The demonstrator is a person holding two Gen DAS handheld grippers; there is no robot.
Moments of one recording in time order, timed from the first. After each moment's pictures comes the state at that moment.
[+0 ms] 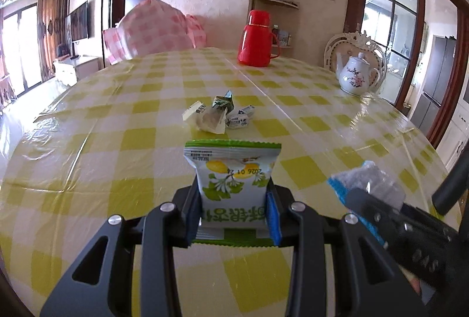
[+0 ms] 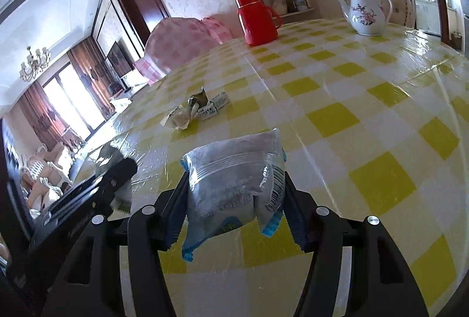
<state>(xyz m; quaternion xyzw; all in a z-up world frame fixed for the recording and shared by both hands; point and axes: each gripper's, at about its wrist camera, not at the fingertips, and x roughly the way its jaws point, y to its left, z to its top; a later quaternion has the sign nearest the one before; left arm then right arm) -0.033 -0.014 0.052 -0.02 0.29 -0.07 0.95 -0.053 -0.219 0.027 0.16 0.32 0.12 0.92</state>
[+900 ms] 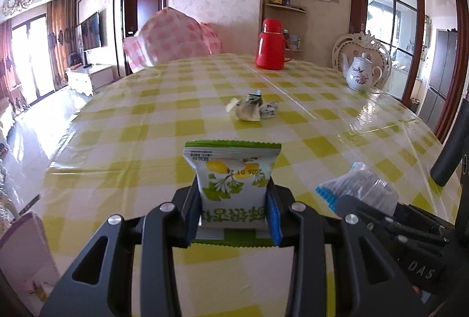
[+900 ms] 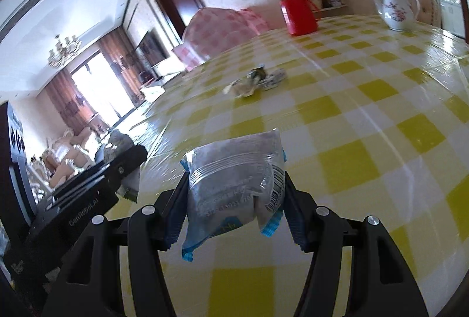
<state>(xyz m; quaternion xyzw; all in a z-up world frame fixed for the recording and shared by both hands) -0.115 0.042 0.070 0.00 0.28 -0.04 0.96 -0.123 -0.158 0.031 0.15 0.32 0.20 0.91</state>
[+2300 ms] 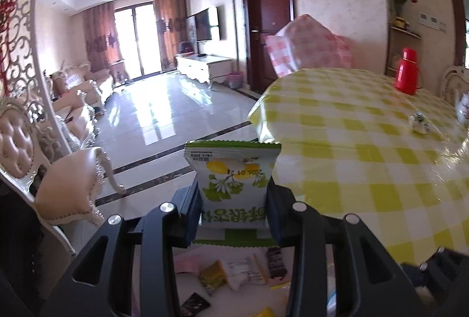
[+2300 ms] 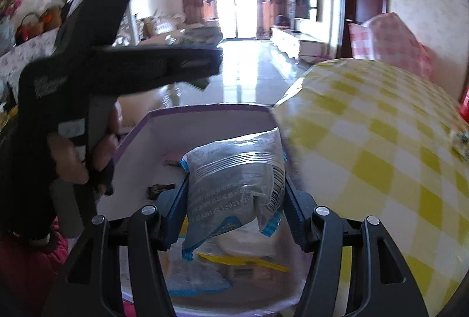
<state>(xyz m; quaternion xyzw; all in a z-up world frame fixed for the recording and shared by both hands) -0.264 0.321 0.089 -0.03 0.26 0.24 0.93 -0.278 0.145 0.034 -0.14 0.29 0.49 0.81</state>
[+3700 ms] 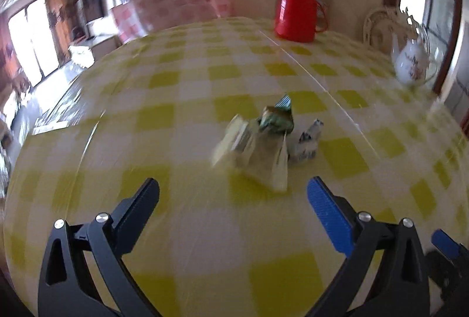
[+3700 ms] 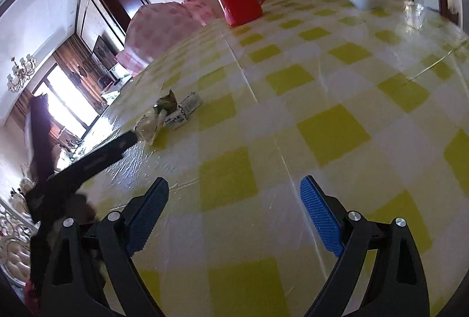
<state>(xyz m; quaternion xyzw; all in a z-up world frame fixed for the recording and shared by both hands) 0.136 0.005 0.033 0.02 0.38 0.00 0.92 0.040 -0.239 0.008 0.19 0.39 0.11 0.89</state>
